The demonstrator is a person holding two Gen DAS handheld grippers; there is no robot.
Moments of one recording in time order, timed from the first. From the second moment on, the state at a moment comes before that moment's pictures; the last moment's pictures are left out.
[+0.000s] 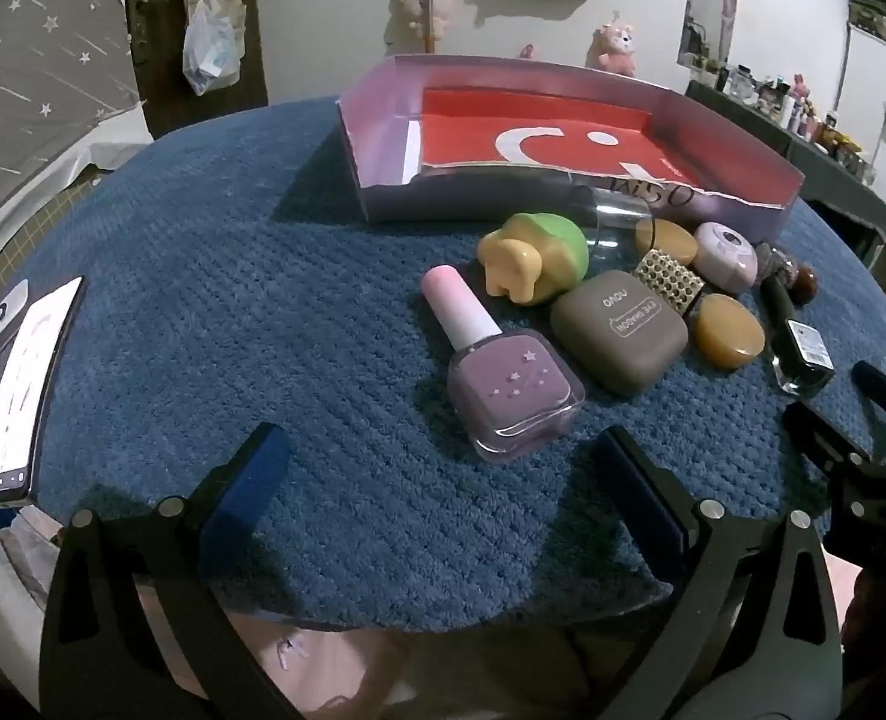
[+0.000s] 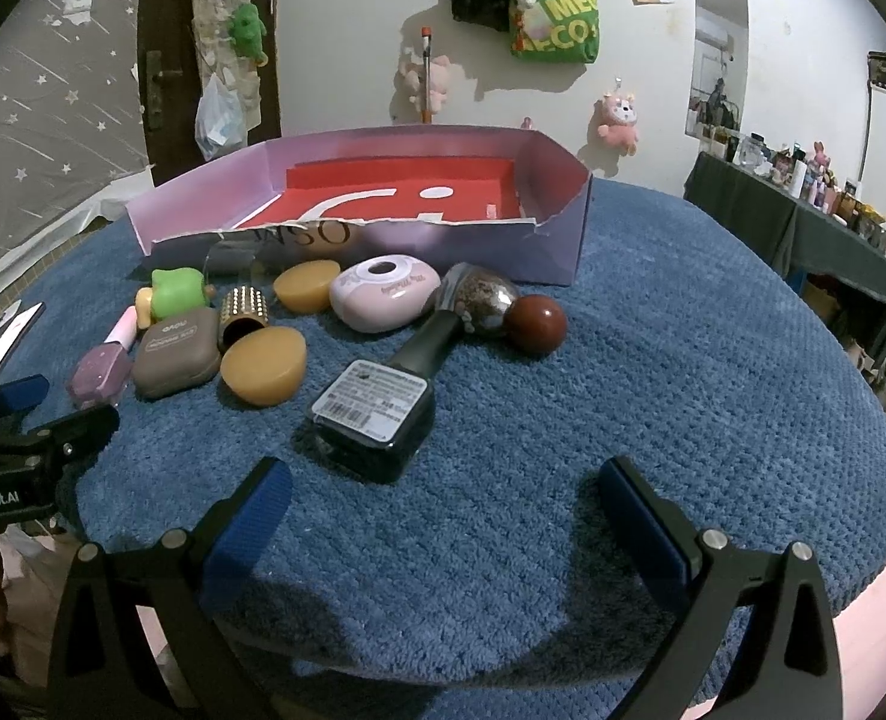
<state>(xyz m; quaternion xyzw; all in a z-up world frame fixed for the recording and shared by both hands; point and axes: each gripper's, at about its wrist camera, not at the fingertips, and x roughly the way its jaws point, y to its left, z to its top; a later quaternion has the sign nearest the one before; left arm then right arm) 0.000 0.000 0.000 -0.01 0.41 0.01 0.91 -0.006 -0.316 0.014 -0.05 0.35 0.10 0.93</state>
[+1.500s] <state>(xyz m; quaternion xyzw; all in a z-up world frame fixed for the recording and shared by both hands) 0.014 -0.005 -0.005 -0.02 0.40 -0.01 0.91 0.001 -0.312 0.018 -0.06 0.36 0.12 0.92</state>
